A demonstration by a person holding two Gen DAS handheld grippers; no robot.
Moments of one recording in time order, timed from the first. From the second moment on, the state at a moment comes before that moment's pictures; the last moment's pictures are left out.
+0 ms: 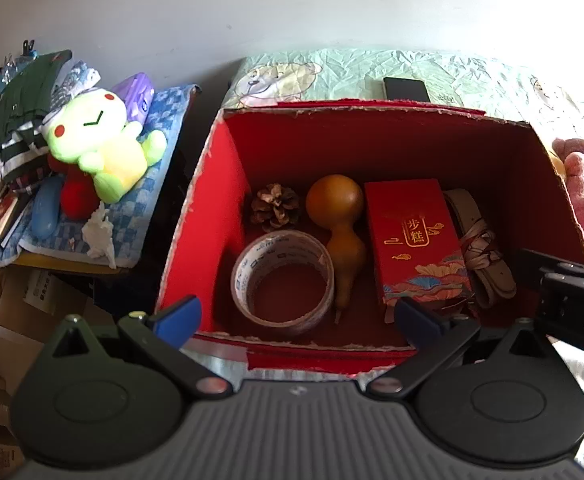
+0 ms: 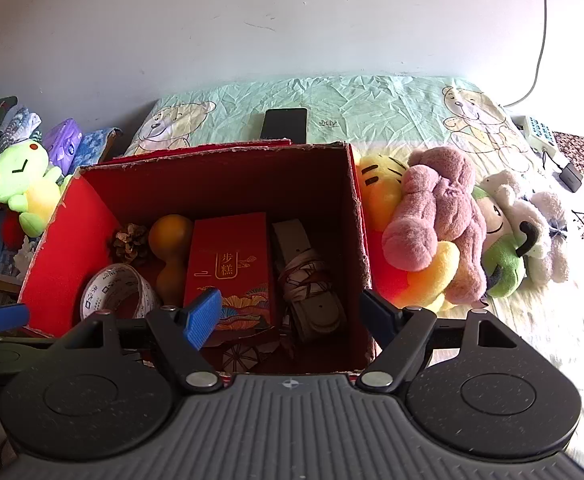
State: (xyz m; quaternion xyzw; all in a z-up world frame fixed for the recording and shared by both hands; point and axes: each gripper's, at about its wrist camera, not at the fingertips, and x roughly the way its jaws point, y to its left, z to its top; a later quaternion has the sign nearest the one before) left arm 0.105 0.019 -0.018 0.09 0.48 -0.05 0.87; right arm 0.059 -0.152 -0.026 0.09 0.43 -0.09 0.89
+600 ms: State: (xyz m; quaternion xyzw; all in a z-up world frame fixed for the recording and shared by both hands) left arm 0.107 0.009 0.006 0.11 0.48 -0.03 0.87; right arm 0.067 -0.158 -0.005 0.09 0.43 -0.05 0.90
